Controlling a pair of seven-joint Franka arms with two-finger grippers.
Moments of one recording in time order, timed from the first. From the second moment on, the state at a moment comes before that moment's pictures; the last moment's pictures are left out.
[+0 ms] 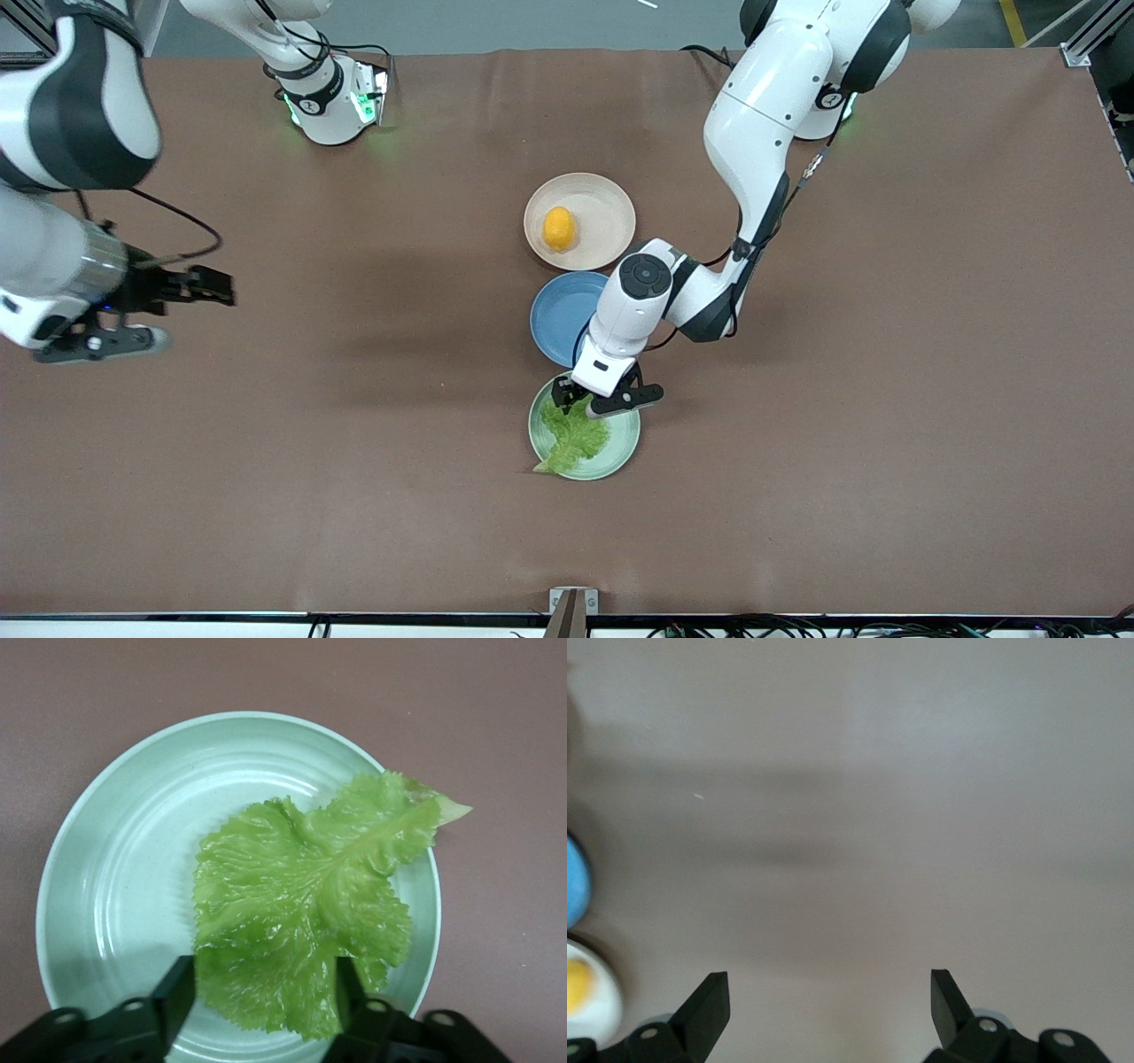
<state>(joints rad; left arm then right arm) -0.67 0.92 0.01 -1.38 -0.03 2.70 -0.97 0.07 0.23 0.05 -1.54 0.07 1.60 0.12</state>
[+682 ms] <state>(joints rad) -0.67 0.95 0.01 -1.38 -0.03 2.70 -0.97 0.74 0.18 0.07 -2.04 0.11 2.28 1.11</state>
